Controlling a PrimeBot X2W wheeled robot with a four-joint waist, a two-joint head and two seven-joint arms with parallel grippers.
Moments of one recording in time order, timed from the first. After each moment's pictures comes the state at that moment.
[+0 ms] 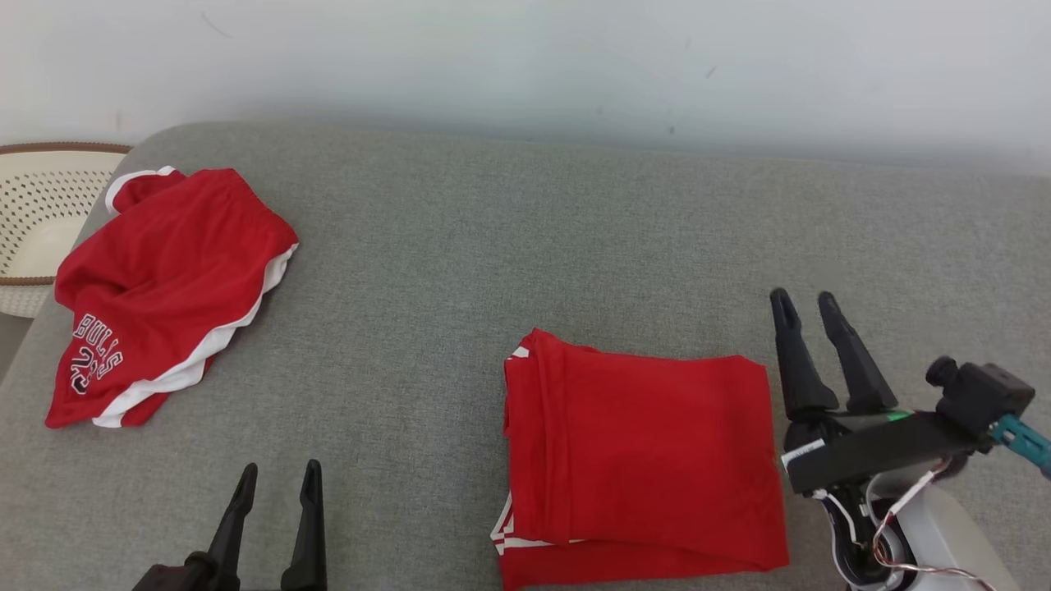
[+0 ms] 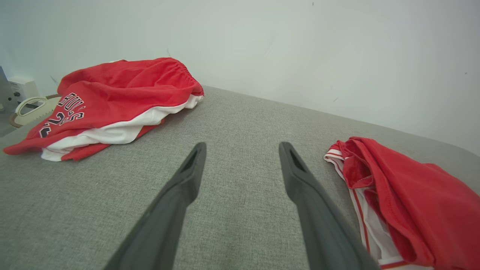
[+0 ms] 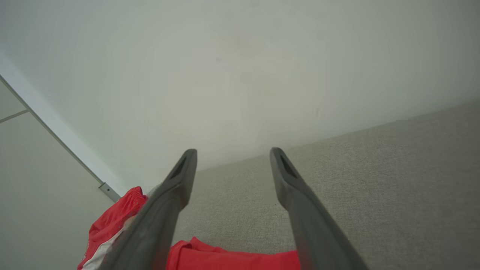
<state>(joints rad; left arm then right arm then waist) -0.06 0.05 -0.04 0.06 -0.22 -0.03 -0.26 -0.31 -0.26 0.37 0.12 0.71 0.13 -0.19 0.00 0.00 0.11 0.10</state>
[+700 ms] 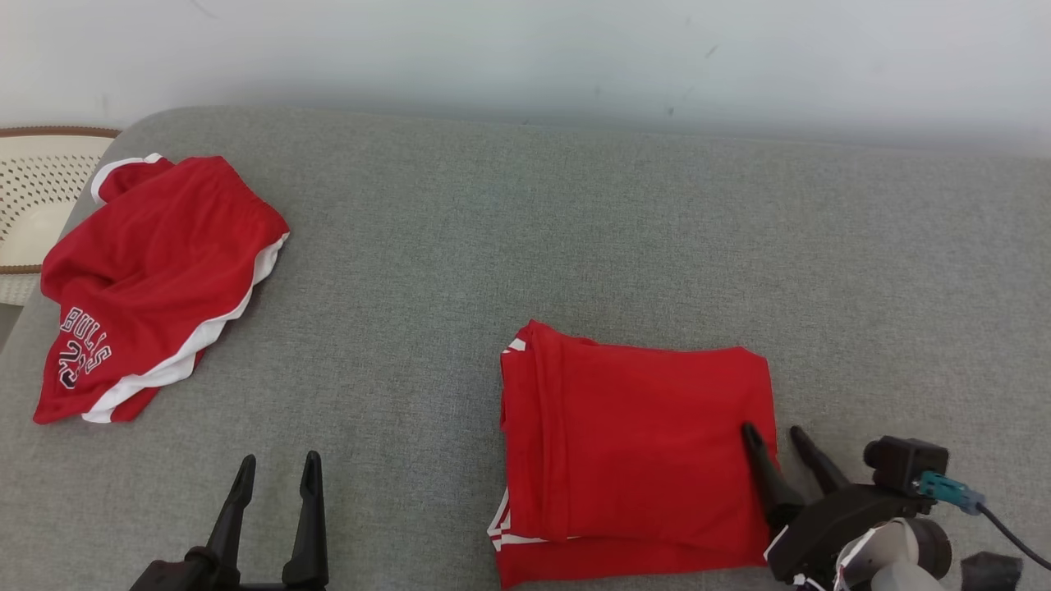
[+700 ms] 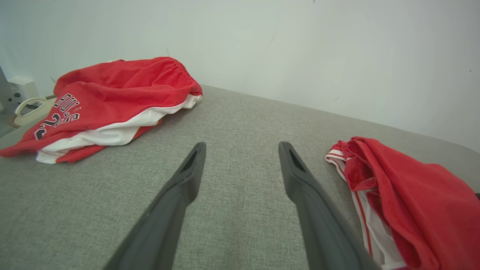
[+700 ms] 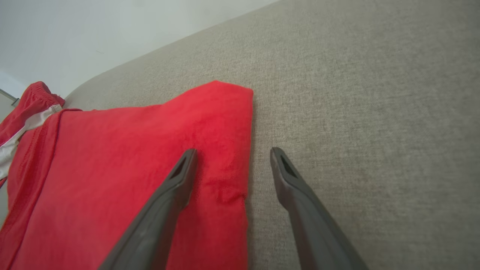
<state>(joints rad) -0.06 0.05 -0.04 0.03 -0.22 -0.01 -0.26 -0.25 -0.24 0.35 0.41 0.59 0.13 -0.08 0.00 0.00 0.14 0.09</state>
